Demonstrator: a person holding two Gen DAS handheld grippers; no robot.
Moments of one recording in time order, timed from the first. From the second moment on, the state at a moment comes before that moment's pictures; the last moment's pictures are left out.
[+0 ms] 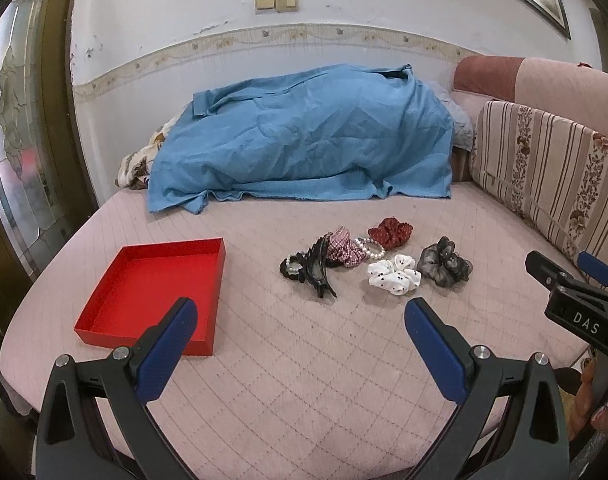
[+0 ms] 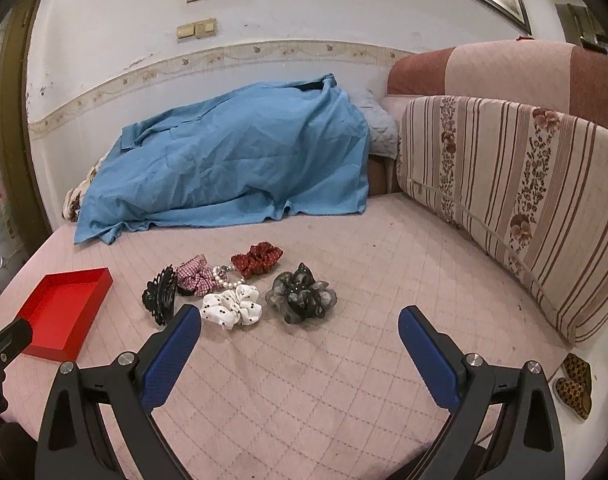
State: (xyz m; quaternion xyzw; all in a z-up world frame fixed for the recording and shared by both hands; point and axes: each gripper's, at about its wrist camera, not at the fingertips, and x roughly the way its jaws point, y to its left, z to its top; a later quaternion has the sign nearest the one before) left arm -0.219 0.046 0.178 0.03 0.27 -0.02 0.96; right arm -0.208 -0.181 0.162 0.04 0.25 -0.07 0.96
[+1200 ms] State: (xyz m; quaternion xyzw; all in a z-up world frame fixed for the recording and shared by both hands) left arm -0.169 0.014 0.128 0.04 0.37 -0.04 0.93; right arm -0.164 -0.209 0.118 0.05 0.31 -0.08 0.95
